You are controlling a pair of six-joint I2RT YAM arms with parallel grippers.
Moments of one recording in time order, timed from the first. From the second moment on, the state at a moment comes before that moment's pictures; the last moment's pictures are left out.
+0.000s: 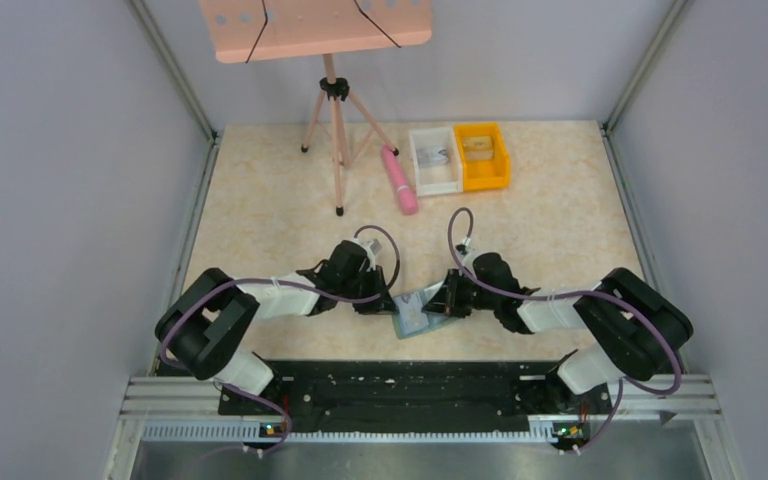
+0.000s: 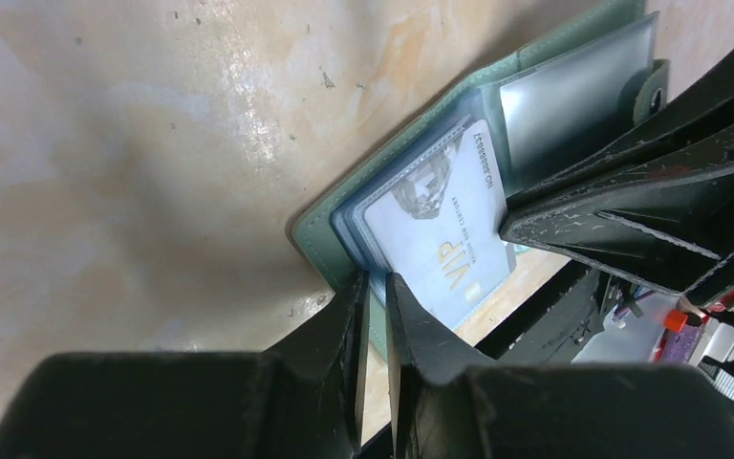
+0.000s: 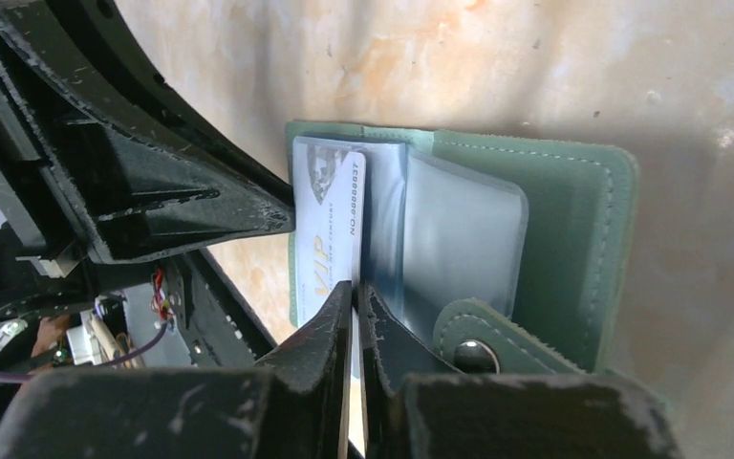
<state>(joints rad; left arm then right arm) -0.68 1.52 0.56 0.11 0.38 -0.80 0.66 1.47 0.34 0.52 -0.41 0.86</state>
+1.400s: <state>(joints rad) -0.71 1.55 0.64 0.01 0.32 -0.78 0.58 1.41 0.31 0.52 -0.50 0.86</state>
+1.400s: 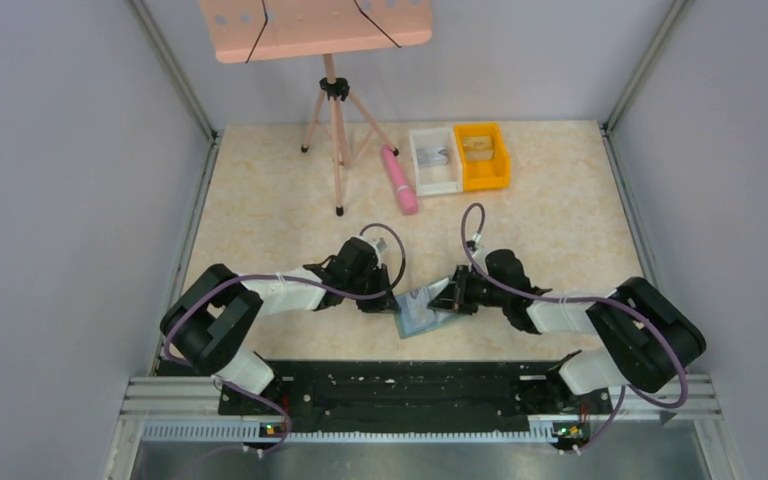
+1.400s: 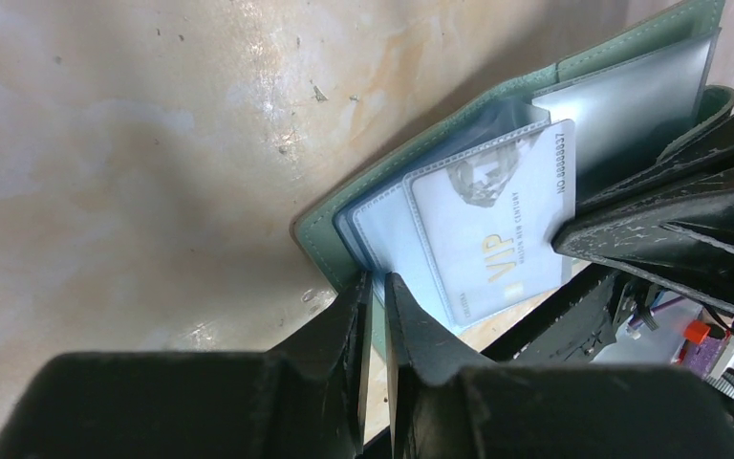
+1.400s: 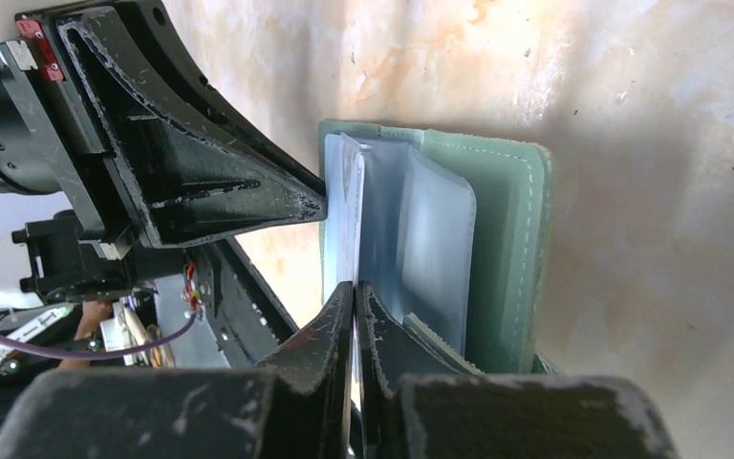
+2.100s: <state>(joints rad) -0.72 1.55 0.65 -0.01 0.31 -0.79 0.53 1.32 0.30 0.43 -0.51 0.83</state>
